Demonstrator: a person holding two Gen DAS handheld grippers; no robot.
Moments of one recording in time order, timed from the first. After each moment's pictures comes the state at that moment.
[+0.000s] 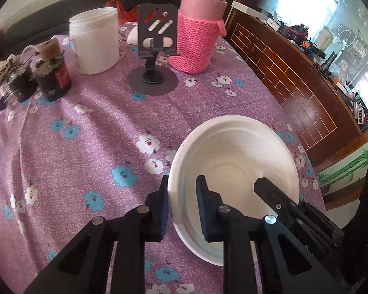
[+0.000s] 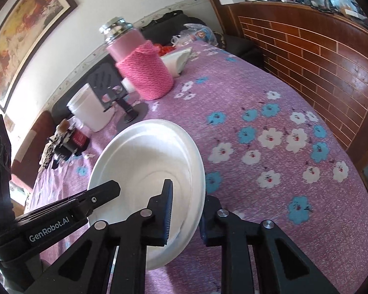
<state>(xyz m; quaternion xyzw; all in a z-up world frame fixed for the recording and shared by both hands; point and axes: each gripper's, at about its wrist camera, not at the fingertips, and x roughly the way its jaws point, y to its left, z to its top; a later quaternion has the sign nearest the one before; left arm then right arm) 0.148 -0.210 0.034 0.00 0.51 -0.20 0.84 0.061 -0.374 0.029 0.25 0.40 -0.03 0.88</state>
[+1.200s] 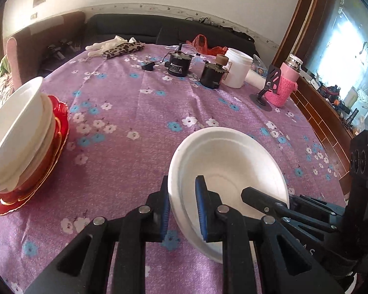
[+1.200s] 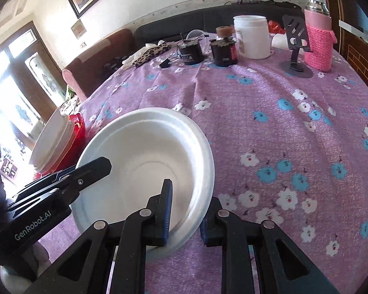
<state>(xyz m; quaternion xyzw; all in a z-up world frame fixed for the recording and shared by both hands) -0.015 0.032 0.047 -0.10 0.41 -0.06 0.90 0.002 -0.139 0.046 0.08 0.46 0.20 0.86</state>
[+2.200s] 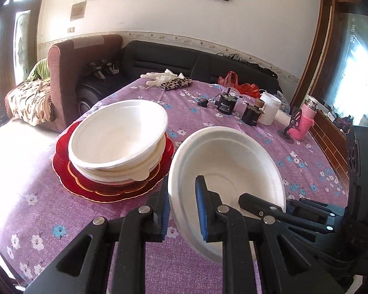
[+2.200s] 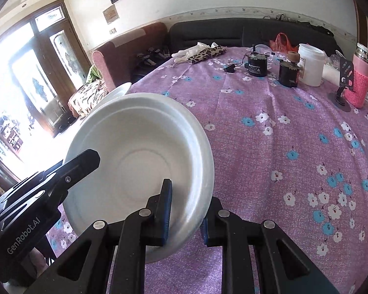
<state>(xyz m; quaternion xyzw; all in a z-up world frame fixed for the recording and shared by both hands) -0.101 0.130 0.087 -0.12 0.32 0.02 0.94 -0.045 -0.018 0.088 0.02 0.43 0.26 0.87</state>
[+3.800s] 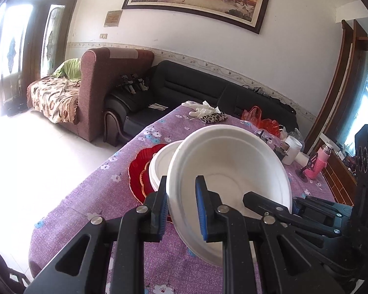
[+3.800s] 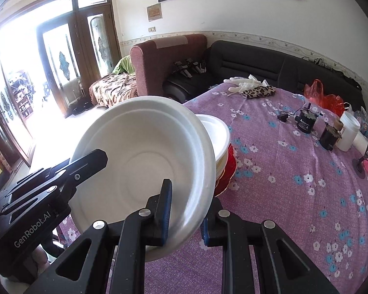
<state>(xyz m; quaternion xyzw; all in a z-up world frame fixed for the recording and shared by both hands) -0.145 0.235 0.125 -0.16 0.26 0.09 0.95 -0.075 0.104 0.148 -0.08 0.36 0.32 0.87</state>
